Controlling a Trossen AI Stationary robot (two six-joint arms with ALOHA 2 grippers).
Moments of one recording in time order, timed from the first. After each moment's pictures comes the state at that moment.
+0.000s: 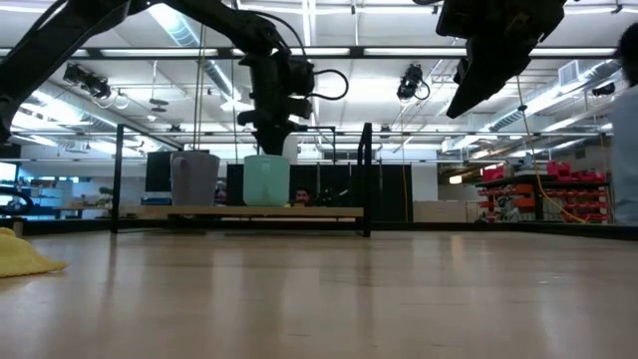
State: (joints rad) left arm 0.65 2.07 1.93 -1.19 -0.04 0.90; right arm 0.14 1.18 0.87 -0.62 0.18 0.25
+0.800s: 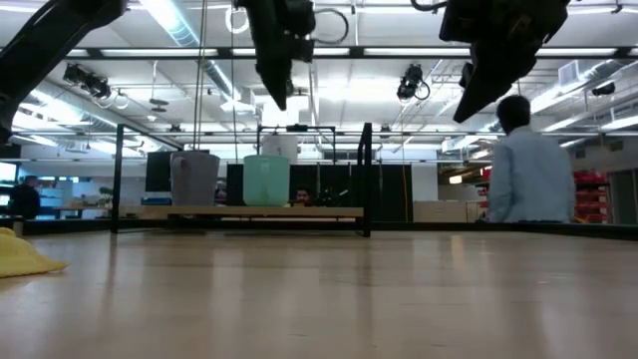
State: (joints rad) left arm 0.57 2.05 2.32 -1.49 -0.06 0.46; right arm 0.14 1.18 0.87 -0.66 0.18 0.31
